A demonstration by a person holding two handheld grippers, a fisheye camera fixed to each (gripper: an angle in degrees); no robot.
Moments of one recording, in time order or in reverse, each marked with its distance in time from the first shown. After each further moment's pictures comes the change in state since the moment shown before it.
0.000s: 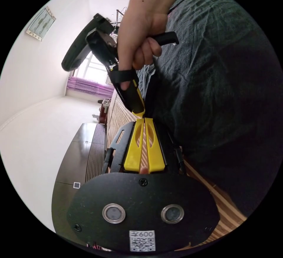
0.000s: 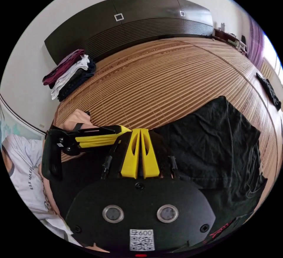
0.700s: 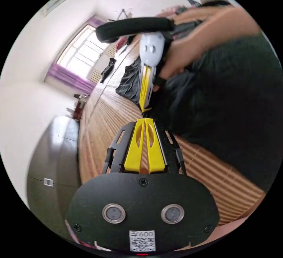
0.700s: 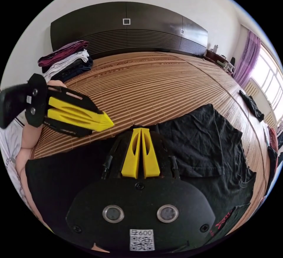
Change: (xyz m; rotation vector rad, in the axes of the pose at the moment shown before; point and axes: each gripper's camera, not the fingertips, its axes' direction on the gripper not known) left arm -0.094 0.052 -0.057 0.078 0.398 -0.195; right arm -0.087 0.070 0.051 0.048 0.227 -0.100
